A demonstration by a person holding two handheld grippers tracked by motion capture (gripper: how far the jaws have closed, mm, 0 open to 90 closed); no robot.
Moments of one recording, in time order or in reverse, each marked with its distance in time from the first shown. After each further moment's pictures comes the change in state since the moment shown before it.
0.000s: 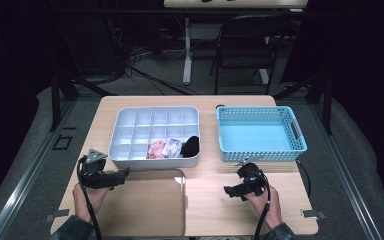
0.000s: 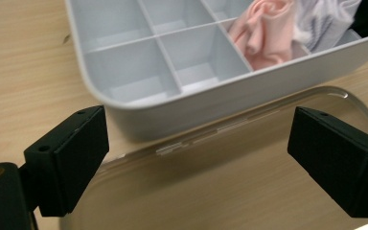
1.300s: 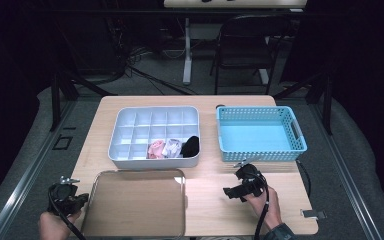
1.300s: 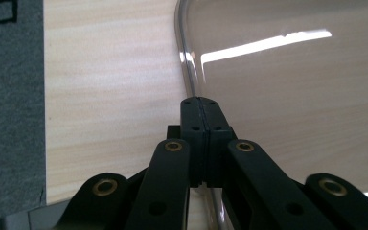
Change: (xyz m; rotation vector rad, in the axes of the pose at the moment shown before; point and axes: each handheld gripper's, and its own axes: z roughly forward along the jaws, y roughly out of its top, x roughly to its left) left arm 0.050 -0.072 -0.024 0.325 0.144 -0.140; right arm 0.004 -0.001 0.003 0.018 -0.004 -0.017
